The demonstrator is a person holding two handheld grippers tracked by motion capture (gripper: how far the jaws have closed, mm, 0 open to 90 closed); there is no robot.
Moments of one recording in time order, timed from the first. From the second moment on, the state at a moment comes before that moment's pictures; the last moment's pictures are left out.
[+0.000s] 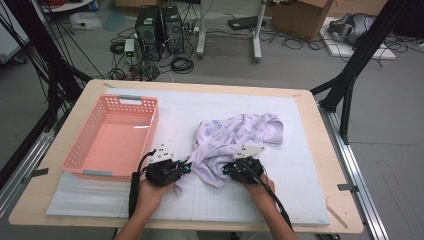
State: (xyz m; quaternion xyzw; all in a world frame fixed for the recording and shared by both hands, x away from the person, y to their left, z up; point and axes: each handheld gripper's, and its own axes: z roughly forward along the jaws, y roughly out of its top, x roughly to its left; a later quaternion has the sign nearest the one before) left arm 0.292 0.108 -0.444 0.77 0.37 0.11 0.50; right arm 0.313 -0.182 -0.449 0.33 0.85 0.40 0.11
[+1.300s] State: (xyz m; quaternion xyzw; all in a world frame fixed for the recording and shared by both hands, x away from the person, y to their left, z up) left arm 0.292 0.109 -0.444 0.76 0.38 0.10 0.52; right arm 0.307 -0.191 -0.447 0.34 0.83 0.43 0.07
